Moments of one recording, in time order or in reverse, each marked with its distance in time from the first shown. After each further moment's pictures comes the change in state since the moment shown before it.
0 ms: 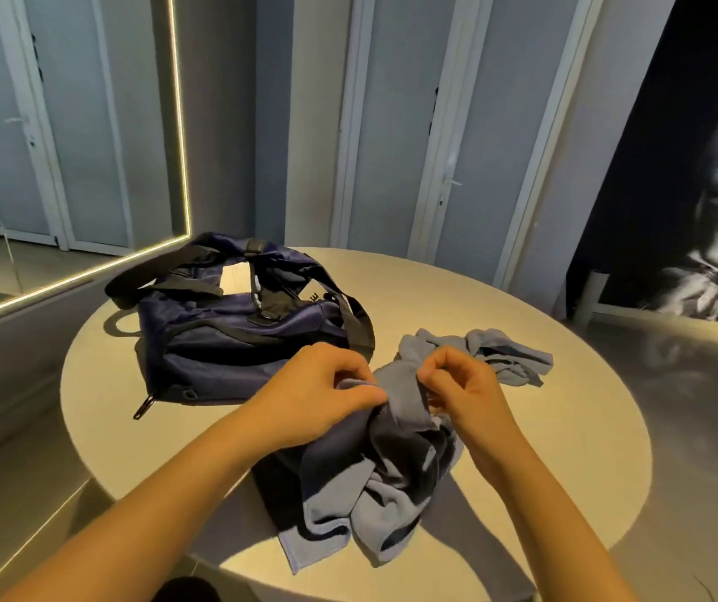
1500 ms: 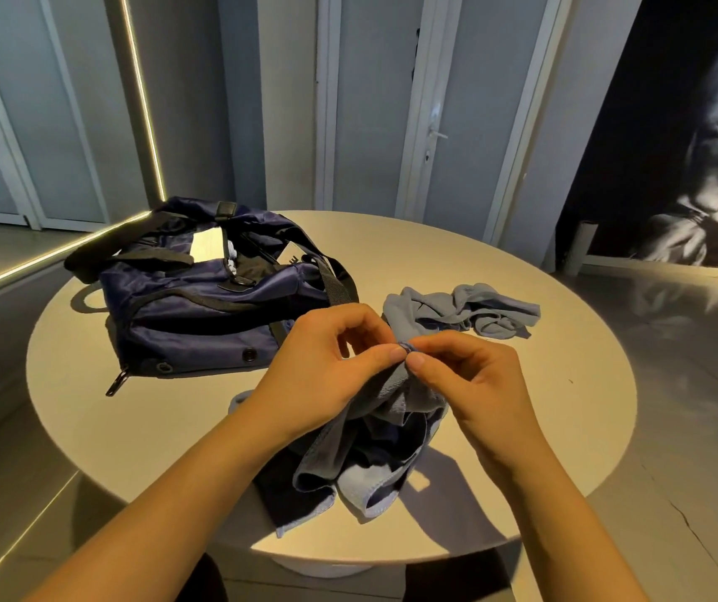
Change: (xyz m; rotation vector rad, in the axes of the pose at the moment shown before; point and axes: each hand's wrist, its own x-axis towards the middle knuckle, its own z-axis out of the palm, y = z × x) left_hand -0.001 0.022 0.034 -0.219 0.183 0.161; right_hand -0.046 -0.014 -0.004 0.070 0.079 -0.116
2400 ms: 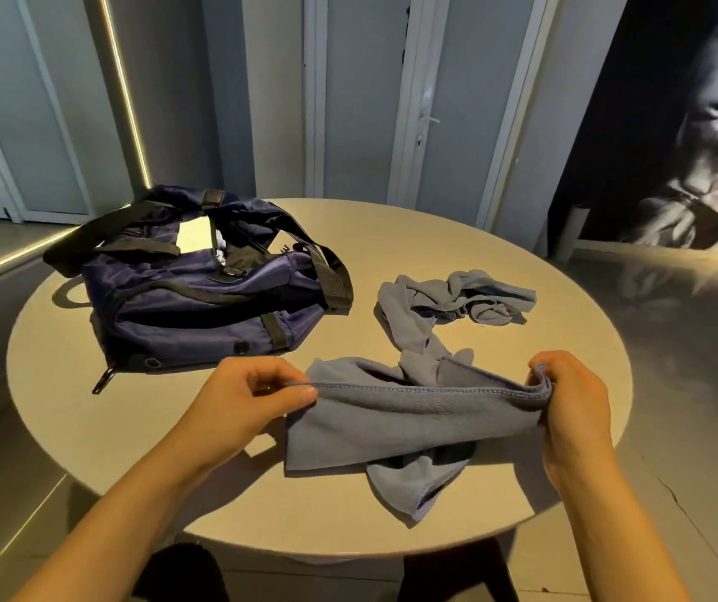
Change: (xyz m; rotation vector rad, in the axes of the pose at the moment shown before) left_hand -0.047 -0.065 -0.032 -0.330 -0.039 -0.493; right_hand 0.002 0.070 -0.078 0.035 0.648 0.331
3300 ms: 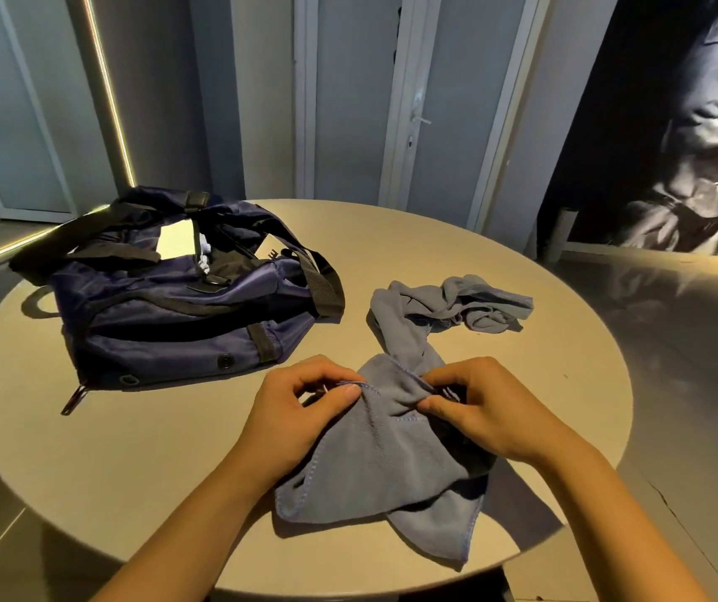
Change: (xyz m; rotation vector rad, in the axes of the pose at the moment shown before) left_hand 0.037 -0.016 0.048 0.069 0.066 0.305; right_hand 0.010 -0.012 0.040 -0.878 -0.933 -0.536
